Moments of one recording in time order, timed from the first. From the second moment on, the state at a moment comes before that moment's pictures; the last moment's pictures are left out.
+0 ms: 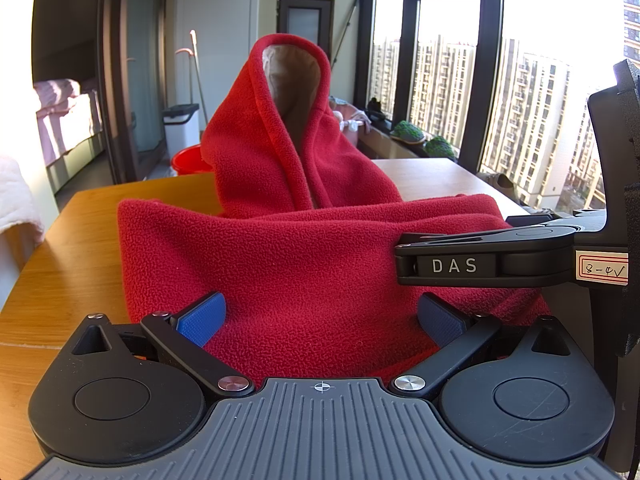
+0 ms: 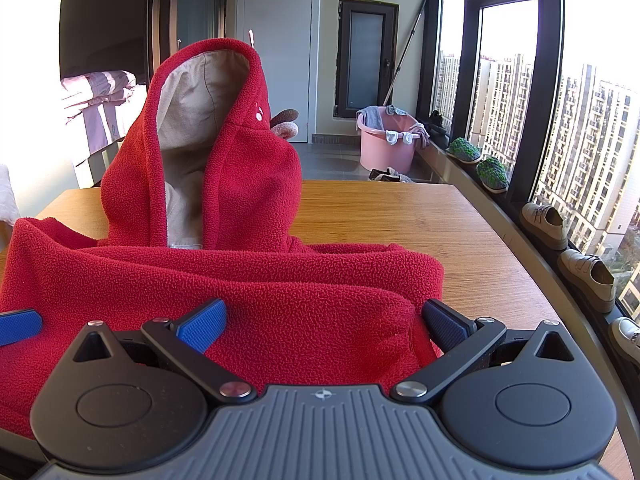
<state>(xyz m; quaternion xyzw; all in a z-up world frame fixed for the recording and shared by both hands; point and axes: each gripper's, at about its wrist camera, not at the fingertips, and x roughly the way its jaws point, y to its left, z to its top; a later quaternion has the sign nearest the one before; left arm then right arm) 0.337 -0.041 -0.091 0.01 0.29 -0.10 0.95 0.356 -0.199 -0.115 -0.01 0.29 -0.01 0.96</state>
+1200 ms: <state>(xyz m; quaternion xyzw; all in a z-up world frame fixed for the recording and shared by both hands) 0.340 -0.056 -0.091 0.06 0.28 -0.10 0.95 0.369 -0.236 -0.109 0.07 0.37 0.07 0.92</state>
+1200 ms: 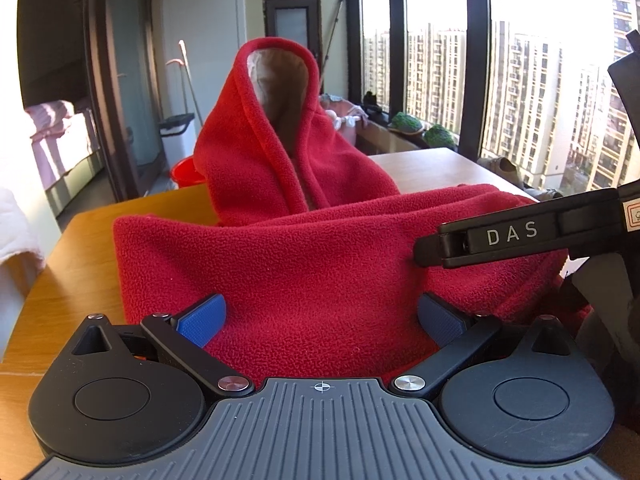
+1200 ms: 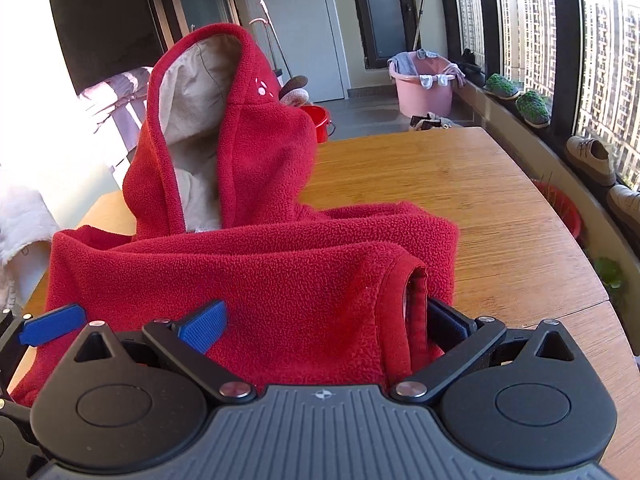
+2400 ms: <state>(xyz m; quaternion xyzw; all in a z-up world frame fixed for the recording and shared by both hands) 0.341 0.005 -0.090 -0.11 0.29 -0.20 0.93 0.476 -0.129 0.066 -0.06 0.18 0.16 0.97</state>
